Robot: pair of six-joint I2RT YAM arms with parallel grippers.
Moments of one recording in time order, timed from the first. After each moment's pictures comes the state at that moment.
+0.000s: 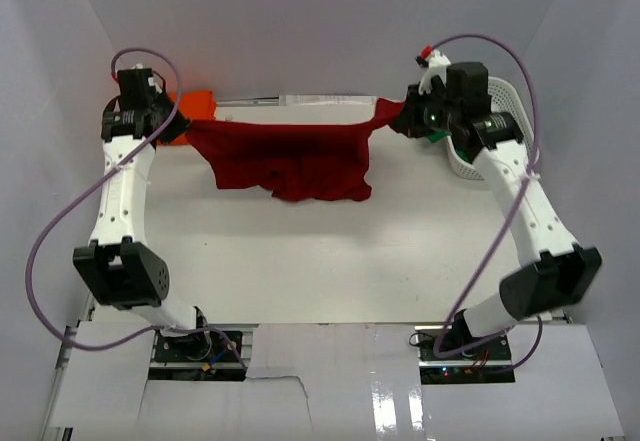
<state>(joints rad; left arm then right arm) 0.06 1.67 1.82 -0.80 0.04 -0.51 0.29 1.63 1.78 -0.67 -0.32 0.10</state>
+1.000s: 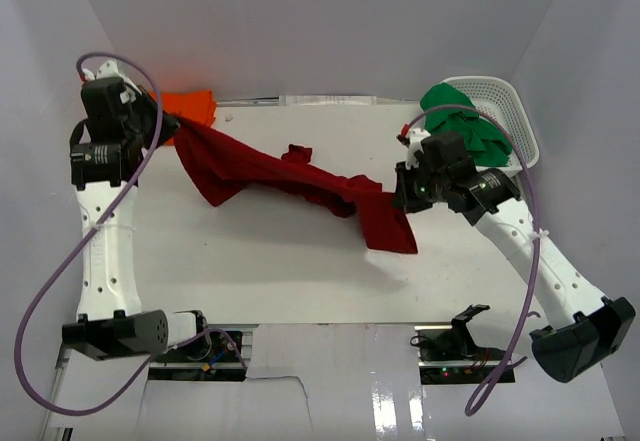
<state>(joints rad) 0.10 1.24 1.59 -0.83 0.09 -0.52 0.52 1.14 1.18 -0.88 -0.14 0.18</state>
